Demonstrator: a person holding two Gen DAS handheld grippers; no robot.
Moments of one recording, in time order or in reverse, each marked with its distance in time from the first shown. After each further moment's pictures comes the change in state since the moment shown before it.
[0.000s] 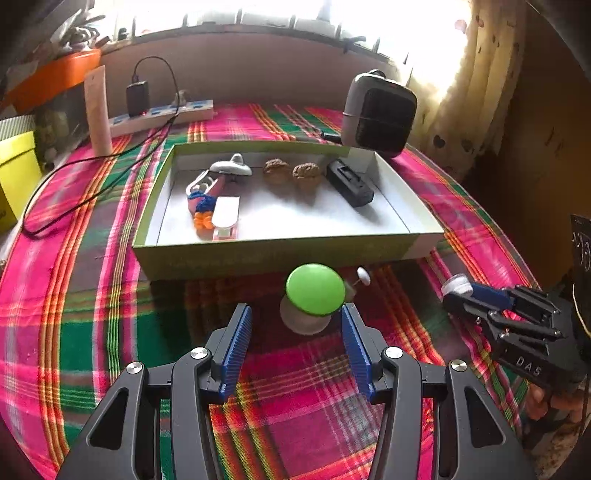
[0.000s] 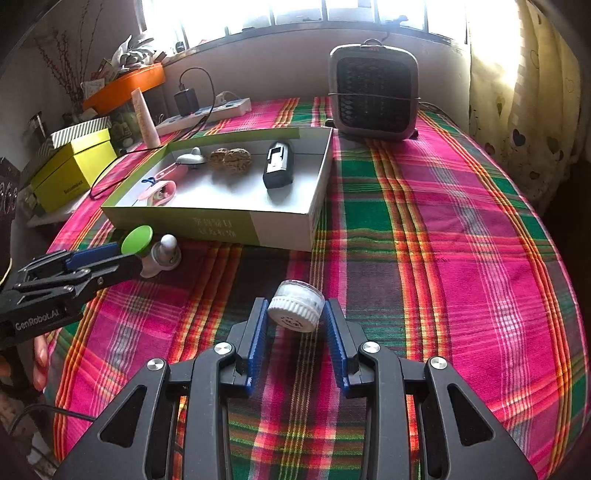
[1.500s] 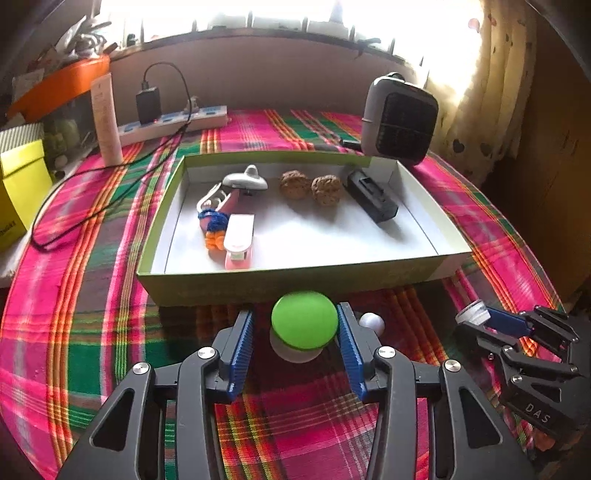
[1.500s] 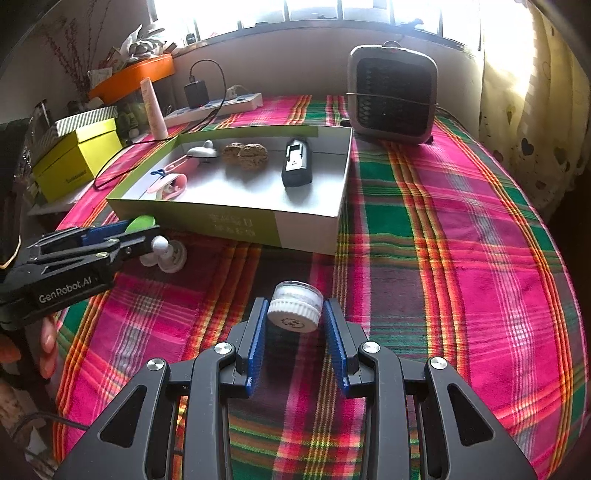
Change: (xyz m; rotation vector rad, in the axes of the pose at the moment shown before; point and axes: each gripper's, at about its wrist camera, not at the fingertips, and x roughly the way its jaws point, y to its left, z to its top) left arm 0.013 0.003 0.013 -0.019 -0.009 0.076; right arm 0.006 0.015 0.004 -0.040 0.011 -0.003
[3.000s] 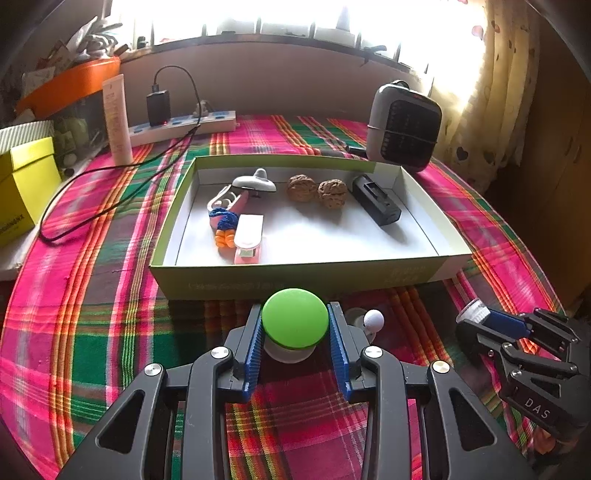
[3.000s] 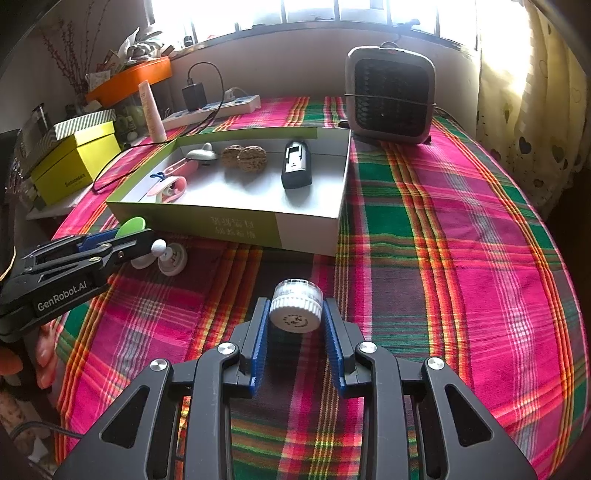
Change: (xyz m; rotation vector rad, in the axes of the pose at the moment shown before) left arm -0.008 0.001 -0.005 -0.015 -0.030 0.022; right arm -0.001 0.001 0.001 0.010 -0.006 -0.003
